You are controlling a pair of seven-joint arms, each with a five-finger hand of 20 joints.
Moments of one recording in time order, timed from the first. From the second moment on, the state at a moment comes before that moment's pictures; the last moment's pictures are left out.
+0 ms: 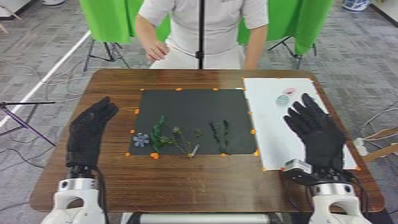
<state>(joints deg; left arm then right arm) 119.1 -78.7 -96.5 -115.7 61.0 0.5 18.3 -123.1 -79.3 96.0 -120.5 -65.6 1.2 -13.0</state>
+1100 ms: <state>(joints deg) 118.7 -78.6 -96.6 -116.5 60.4 -0.9 18.2 -122.2 -78.2 92.5 -120.0 -62.3 1.8 -10.2</state>
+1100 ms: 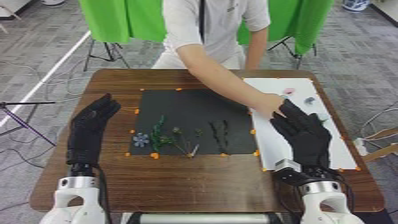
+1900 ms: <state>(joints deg) 119.3 -78.6 -98.3 -116.5 59.2 -0.7 18.2 -122.3 -77.3 90.5 -120.2 -61.6 4.7 -13.9</state>
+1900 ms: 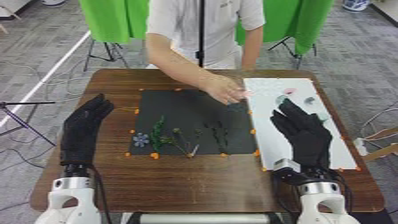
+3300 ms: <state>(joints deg) 119.4 -79.2 -100.4 -116.7 57.7 -3.2 14.3 -122.3 -76.7 89.7 -120.3 -62.5 5.9 -14.1</state>
